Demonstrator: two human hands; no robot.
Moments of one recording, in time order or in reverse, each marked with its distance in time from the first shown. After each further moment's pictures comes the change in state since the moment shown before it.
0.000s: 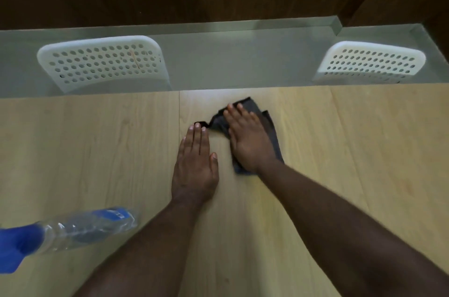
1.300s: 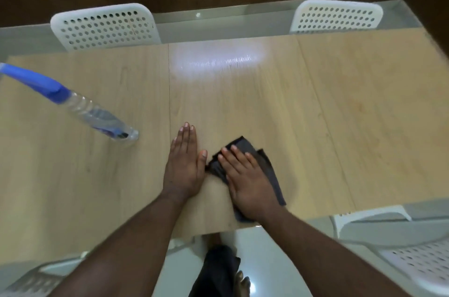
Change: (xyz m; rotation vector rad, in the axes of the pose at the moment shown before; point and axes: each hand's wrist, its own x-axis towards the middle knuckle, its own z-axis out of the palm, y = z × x) left_hand -0.205 0.015 0.011 -0.134 -0.024 0.068; right_hand -0.321 -0.058 0.044 0.013 -0.030 -0.084
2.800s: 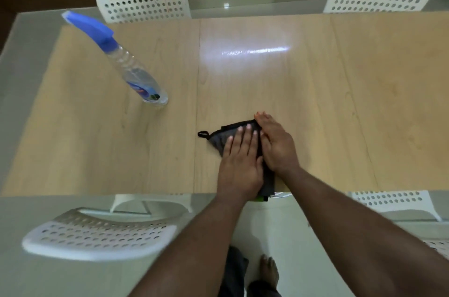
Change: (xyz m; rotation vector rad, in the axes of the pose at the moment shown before) left_hand -0.082 0.104 0.033 0.181 -0.032 0.040; right_hand 0.002 0.011 -0.015 0.541 0.199 0.229
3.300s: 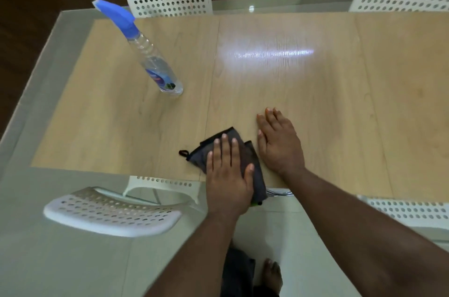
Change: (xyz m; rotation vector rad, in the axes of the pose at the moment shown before) left_hand -0.068 -0.007 -0.002 0.036 0.022 -0.344; right_hand -0.006 0.004 0.017 -0.438 -0.045 -0.180
